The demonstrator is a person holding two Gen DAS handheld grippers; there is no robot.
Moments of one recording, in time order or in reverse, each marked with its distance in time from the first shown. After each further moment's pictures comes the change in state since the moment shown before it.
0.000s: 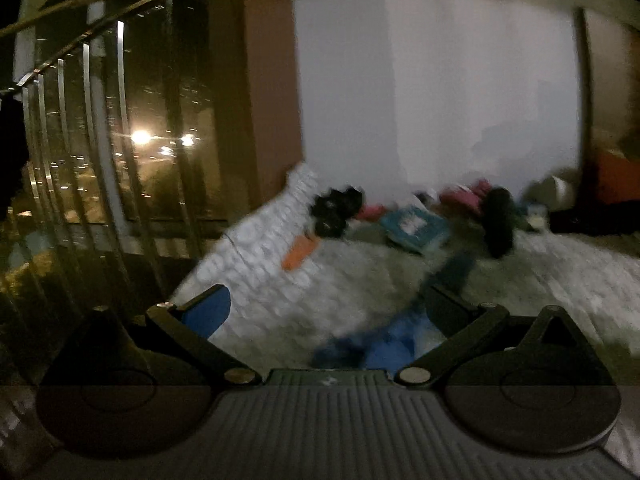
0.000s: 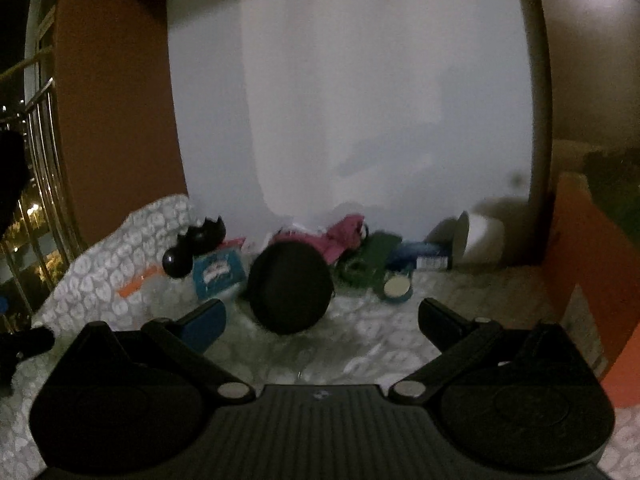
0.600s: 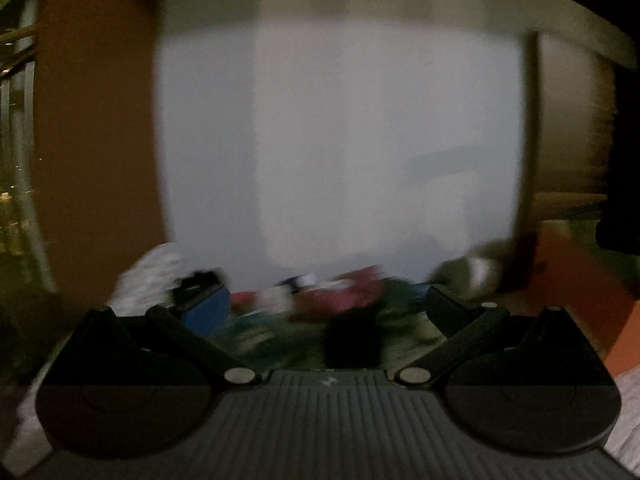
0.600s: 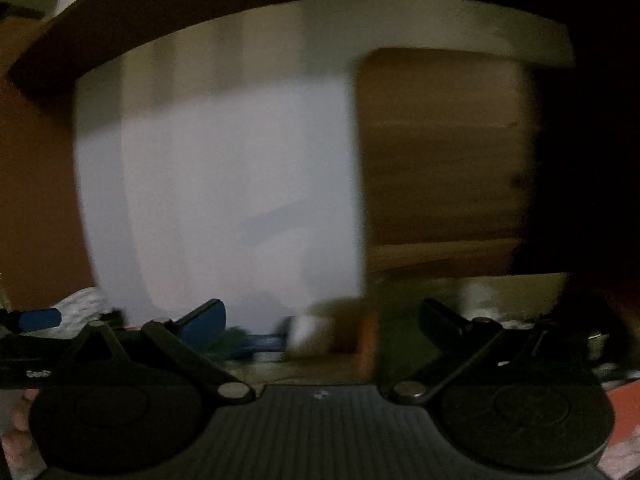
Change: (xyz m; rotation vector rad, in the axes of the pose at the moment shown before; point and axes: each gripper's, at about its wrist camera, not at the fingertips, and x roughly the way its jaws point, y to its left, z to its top) left arm 0.042 -0.080 0.076 -0.022 -0.060 -0.095; right arm -0.080 -0.098 0.053 0.041 -0.184 -0.175
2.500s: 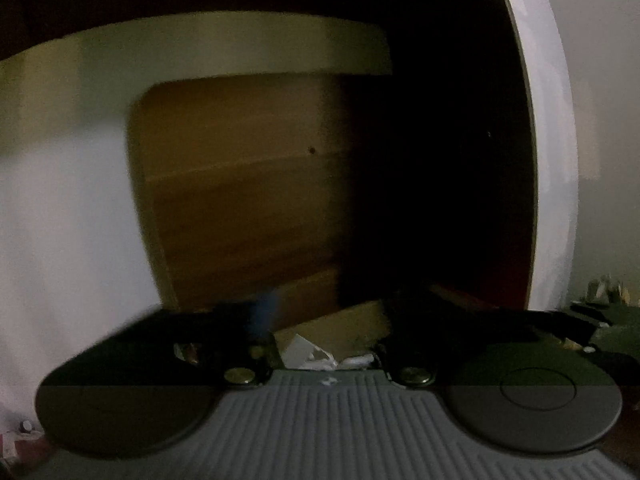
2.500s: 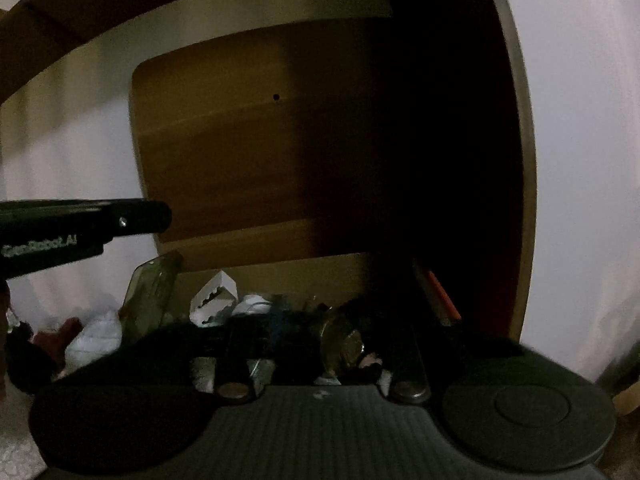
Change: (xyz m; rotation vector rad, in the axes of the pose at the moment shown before) left arm 0.009 -0.278 0.070 0.234 -0.165 -0.478; right arm -0.036 -0.203 -0.019 0.125 -0.010 -0.181
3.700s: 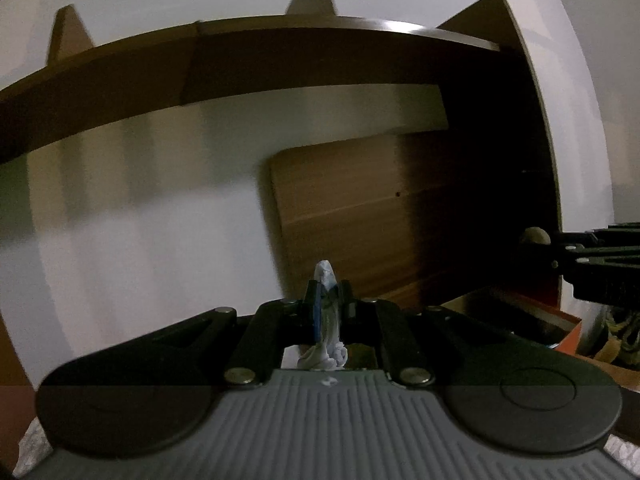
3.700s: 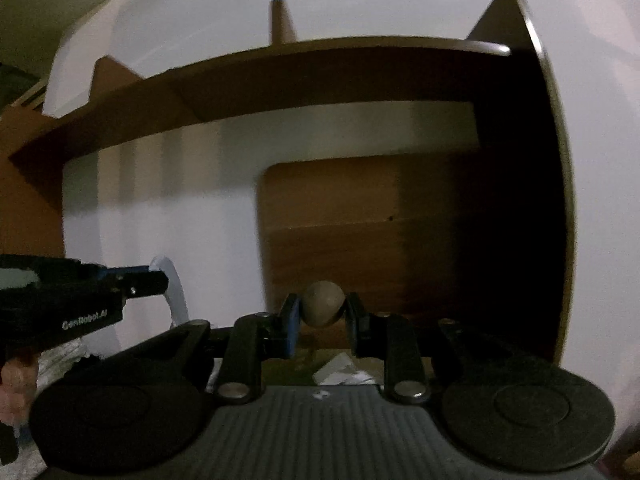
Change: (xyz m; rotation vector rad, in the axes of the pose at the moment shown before) left arm -0.088 0.030 0.011 0.060 -0.058 0.157; right arm -0.091 0.076 0.045 -0.100 -0.192 0.126
